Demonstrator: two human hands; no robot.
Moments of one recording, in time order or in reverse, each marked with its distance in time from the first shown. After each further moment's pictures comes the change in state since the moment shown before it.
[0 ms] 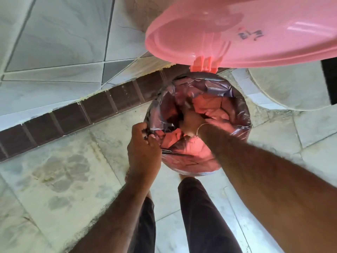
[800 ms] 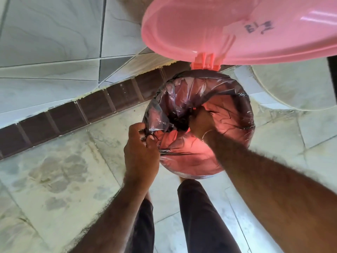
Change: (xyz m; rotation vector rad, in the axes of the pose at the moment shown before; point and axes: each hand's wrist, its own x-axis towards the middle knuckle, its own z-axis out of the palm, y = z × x) left_hand 0.003 -0.003 0.002 0.000 -0.016 0.016; right_hand 0.007 0.038 0.010 0.038 0.263 0.184
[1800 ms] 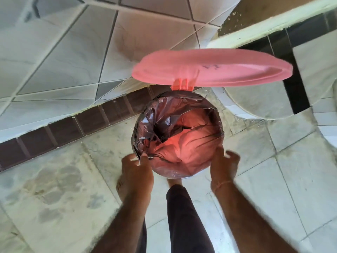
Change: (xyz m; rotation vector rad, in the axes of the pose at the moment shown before) left_hand -0.039 -0.002 0.003 -0.009 0.017 -0.418; right_hand -0.145 0.034 -0.076 0.798 0.537 0.625
